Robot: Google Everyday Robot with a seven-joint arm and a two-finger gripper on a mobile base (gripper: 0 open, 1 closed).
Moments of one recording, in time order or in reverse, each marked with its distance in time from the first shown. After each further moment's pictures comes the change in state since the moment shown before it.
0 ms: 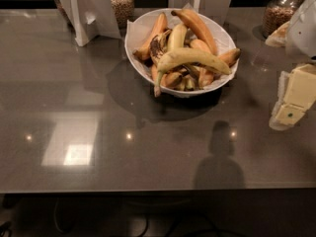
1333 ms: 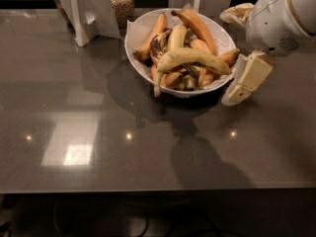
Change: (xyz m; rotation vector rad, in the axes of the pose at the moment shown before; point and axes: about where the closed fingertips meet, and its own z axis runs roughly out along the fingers) arm -0.087 -0.038 0.014 0.126 -0.390 -0.190
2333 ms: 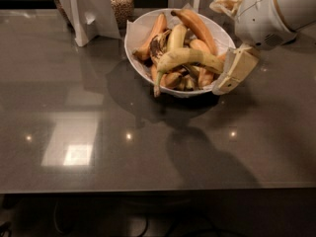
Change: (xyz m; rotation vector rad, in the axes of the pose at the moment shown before) arm -0.015 -0.028 0.020 0.058 -0.071 -0.090
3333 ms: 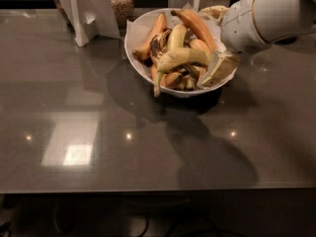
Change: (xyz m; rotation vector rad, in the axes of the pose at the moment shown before) arm 0.012 -0.018 0.038 0.074 -0.016 -0.054
